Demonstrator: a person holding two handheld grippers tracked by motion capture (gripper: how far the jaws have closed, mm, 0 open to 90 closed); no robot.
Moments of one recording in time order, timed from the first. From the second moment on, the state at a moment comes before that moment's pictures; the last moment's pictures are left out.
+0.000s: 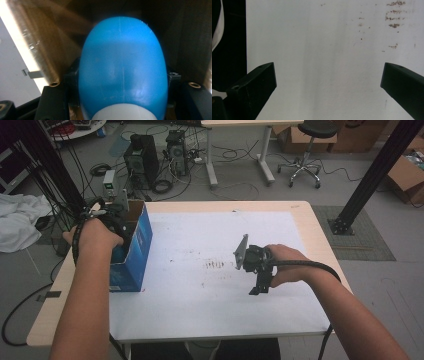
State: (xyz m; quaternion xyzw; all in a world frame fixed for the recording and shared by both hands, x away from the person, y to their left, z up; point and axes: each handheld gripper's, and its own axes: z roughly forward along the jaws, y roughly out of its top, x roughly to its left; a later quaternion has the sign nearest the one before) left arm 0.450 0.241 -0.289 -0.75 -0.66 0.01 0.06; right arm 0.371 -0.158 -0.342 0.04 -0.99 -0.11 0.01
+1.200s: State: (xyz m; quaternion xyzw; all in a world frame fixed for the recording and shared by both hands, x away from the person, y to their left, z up) left arm 0.447 0.238 -0.277 -0.75 -0.66 -0.01 0.06; right arm 0.376 -0.162 -0.348 0.03 -0.99 -0.12 0.00
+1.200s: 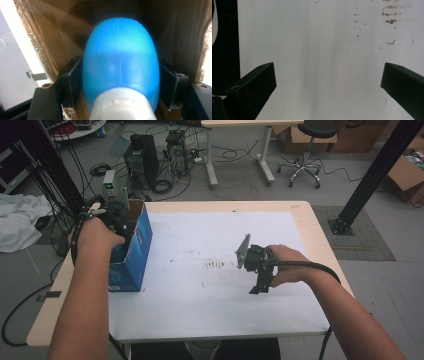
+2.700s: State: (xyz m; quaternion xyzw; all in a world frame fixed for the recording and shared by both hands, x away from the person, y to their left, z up) left arm 0.425 0.232 -0.237 -0.78 -0.62 -0.04 0.05; right arm 0.376 -0.156 -0.352 0.03 -0.99 -0.11 -0.01
